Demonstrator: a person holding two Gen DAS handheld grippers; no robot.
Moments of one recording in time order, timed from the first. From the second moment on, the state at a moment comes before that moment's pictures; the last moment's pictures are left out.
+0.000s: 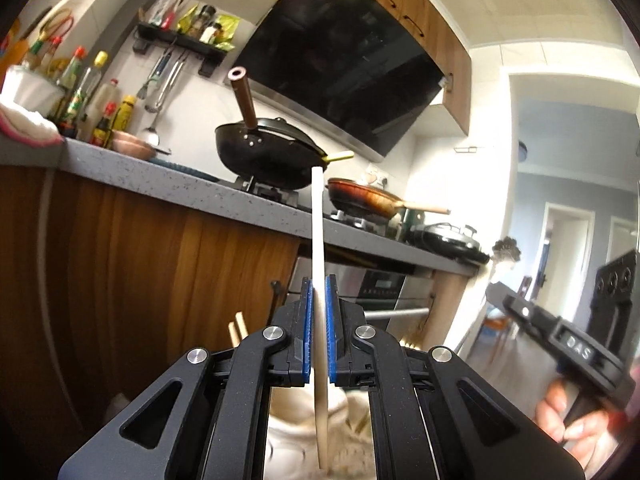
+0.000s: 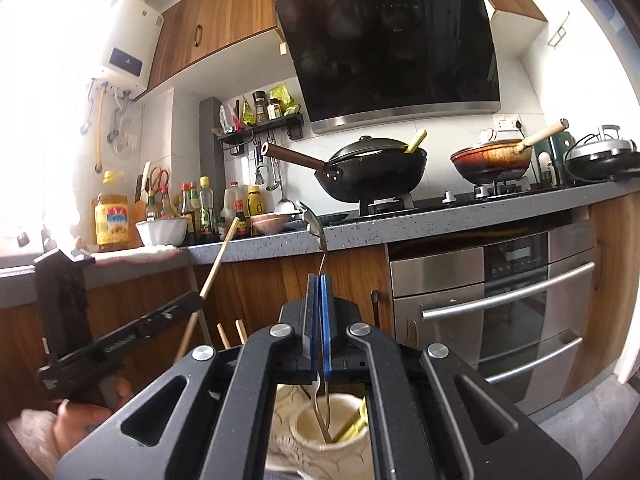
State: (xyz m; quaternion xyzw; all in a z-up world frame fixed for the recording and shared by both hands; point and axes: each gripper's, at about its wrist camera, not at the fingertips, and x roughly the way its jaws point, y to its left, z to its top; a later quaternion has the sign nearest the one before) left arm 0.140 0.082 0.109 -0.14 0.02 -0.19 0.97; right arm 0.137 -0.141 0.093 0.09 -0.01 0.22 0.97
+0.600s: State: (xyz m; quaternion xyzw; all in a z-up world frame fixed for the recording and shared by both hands) left arm 0.192 0.085 0.080 -0.15 0.04 -0.22 0.96; right arm 0.184 -0.133 0.053 0.09 0.05 0.22 0.97
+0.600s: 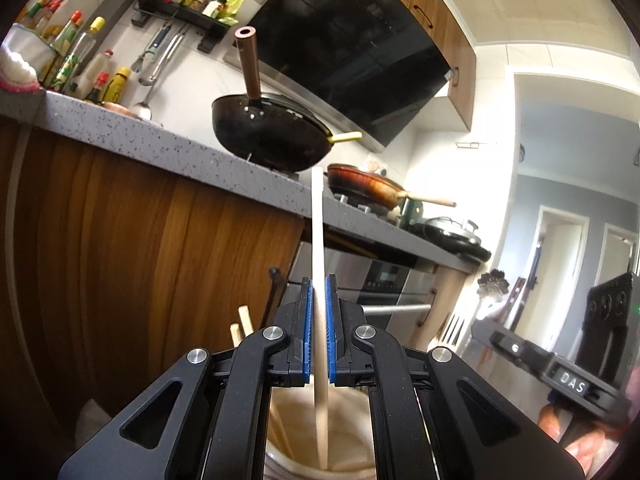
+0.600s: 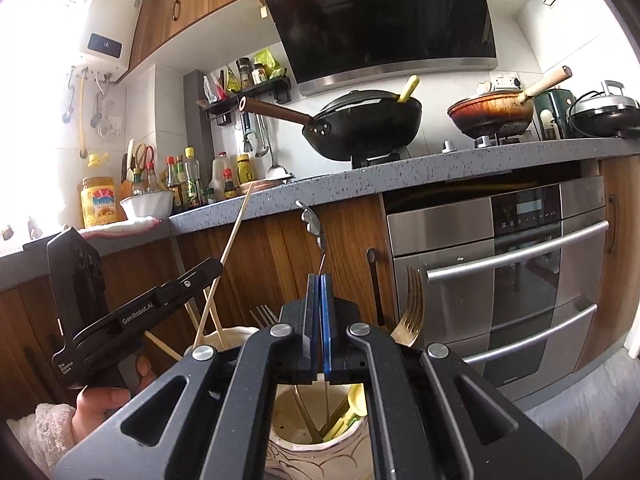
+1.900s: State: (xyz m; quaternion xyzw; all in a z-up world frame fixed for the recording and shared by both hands) left arm 0.124 0.092 0.069 -0.05 0.08 -0.16 0.98; right arm 0.203 -0.116 0.018 0.06 0.13 0.23 0.96
